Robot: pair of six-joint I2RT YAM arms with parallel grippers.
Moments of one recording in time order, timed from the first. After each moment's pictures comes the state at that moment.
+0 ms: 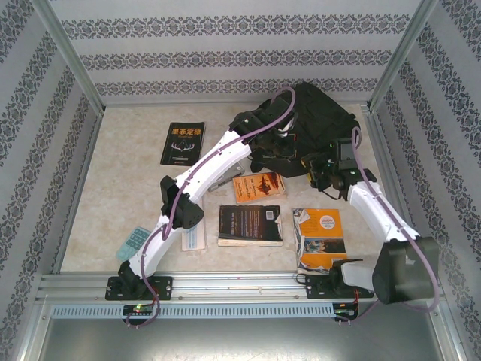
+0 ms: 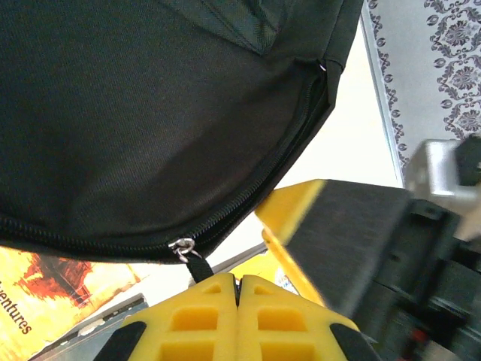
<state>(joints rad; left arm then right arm) -0.80 2.42 2.73 -1.24 0.19 -0.68 0.09 1.23 0.86 -0.43 -0.29 1.28</state>
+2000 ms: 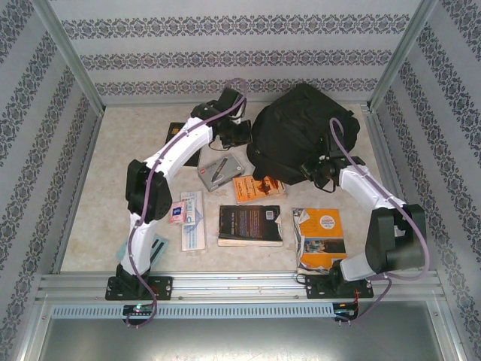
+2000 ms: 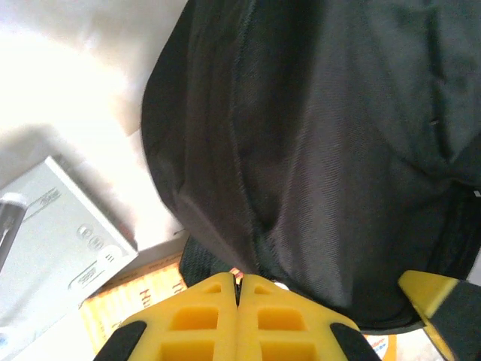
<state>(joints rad) -0.51 2.18 2.16 -0.95 0.23 -0.66 0.09 1.47 0.96 -0.49 -0.23 0.95</state>
